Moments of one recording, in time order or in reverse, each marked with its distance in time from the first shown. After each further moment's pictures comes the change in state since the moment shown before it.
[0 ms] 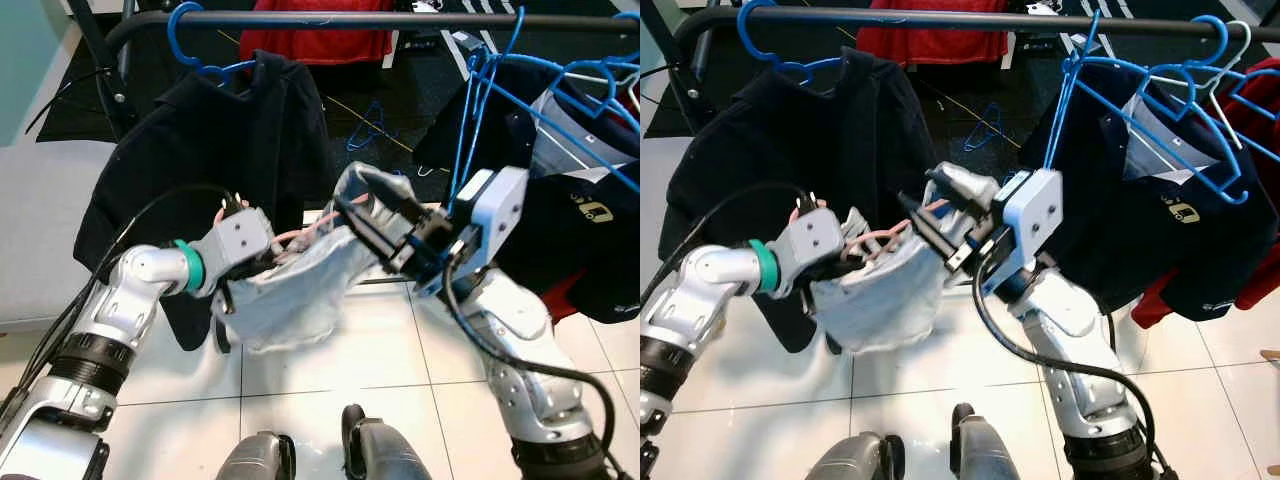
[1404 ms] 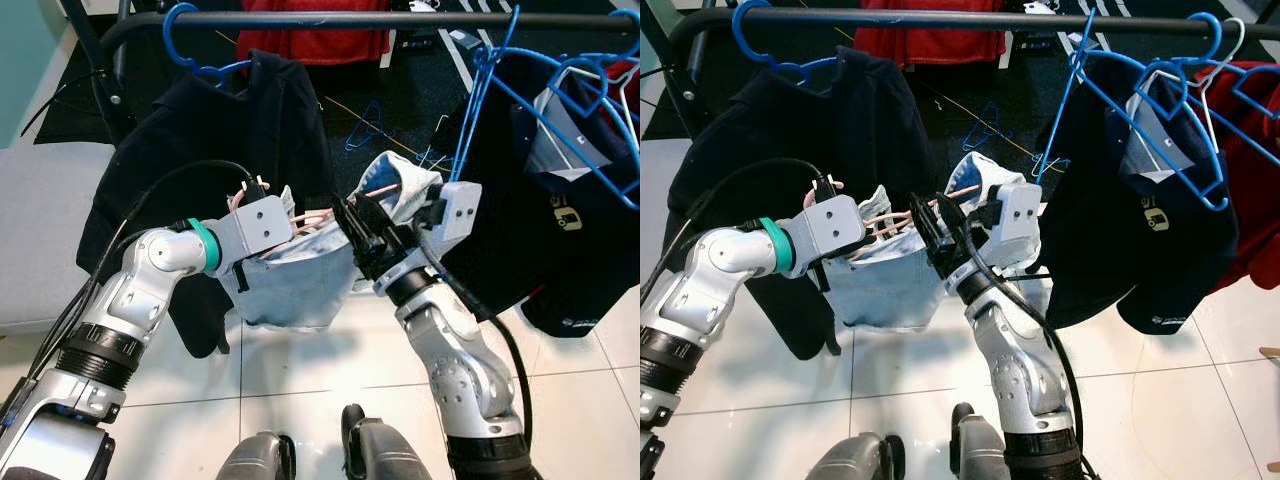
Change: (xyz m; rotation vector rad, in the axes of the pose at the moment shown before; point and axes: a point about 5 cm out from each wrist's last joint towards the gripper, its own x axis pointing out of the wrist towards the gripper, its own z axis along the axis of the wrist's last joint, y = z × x) left arm 0.003 0.000 0.022 0.173 0.013 0.065; right arm 0.015 -0.001 -0.045 0.564 0.035 -0.411
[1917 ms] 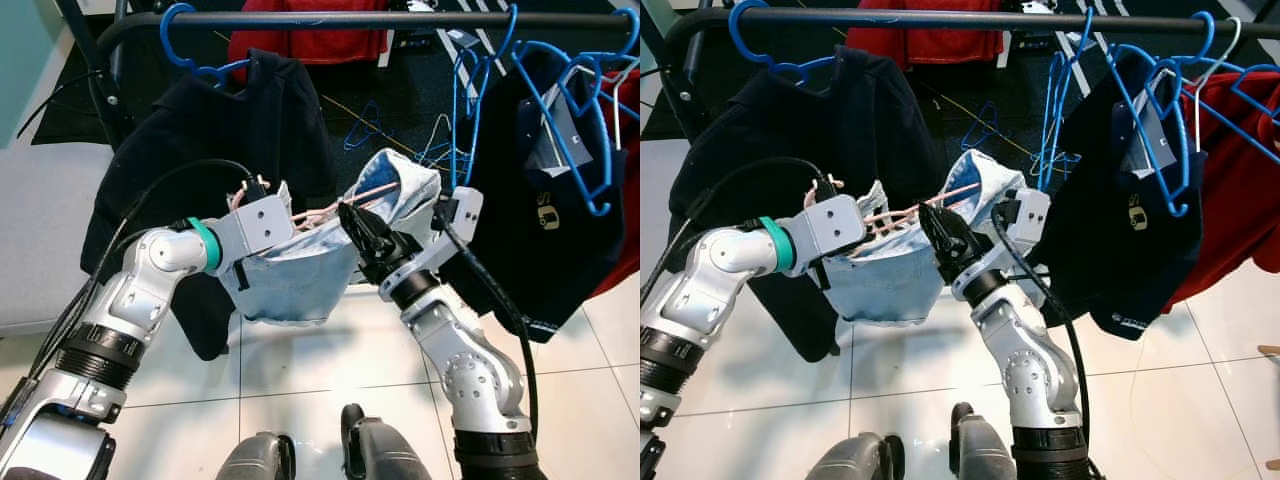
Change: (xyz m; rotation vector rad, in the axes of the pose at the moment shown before) left arm 0.002 0.000 0.004 0.012 -0.011 0.025; right arm -0.001 -0.020 -0.008 0.216 0.079 -0.082
